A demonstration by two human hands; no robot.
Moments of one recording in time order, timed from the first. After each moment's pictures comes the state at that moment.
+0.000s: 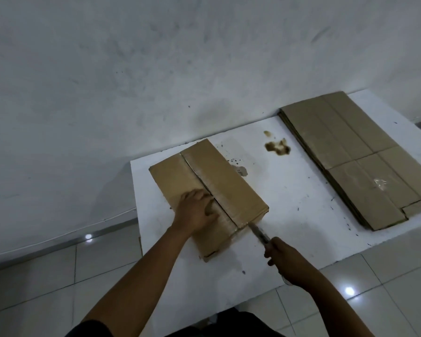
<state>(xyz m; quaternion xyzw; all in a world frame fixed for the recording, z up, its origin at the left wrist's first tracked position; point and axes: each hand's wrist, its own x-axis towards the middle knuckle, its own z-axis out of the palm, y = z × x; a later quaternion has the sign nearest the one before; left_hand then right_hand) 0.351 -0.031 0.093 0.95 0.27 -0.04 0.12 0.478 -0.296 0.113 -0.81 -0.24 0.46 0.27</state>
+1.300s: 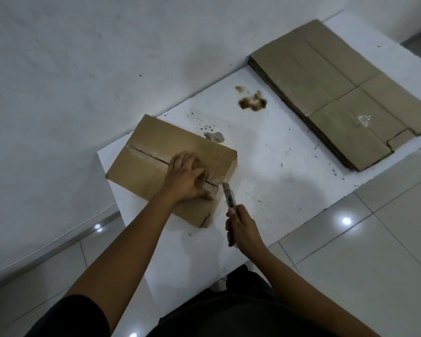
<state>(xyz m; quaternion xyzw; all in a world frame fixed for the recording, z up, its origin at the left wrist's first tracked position) 0.401 -0.027 0.103 0.97 0.17 -0.16 0.08 0.417 -0.258 0.070 -0.72 -0.07 0.44 0.53</state>
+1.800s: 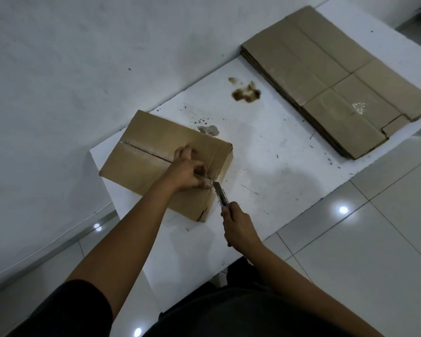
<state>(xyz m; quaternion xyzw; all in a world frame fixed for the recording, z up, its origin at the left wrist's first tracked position) 0.420 -0.028 0.102 0.93 0.20 -0.18 0.25 0.408 -0.255 0.084 -0.79 -0.11 0.43 0.42</state>
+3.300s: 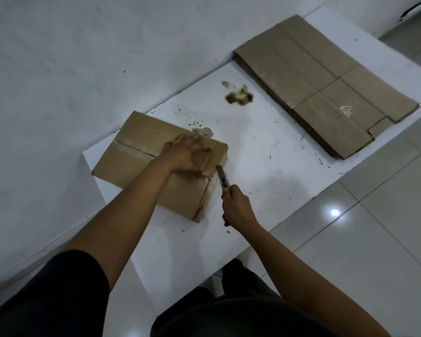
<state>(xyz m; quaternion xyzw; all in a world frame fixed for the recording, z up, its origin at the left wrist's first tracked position) 0.456 -0.009 0.121 0.95 0.12 -0.25 0.10 0.443 -0.236 0.108 -0.78 -0.04 0.42 0.45</state>
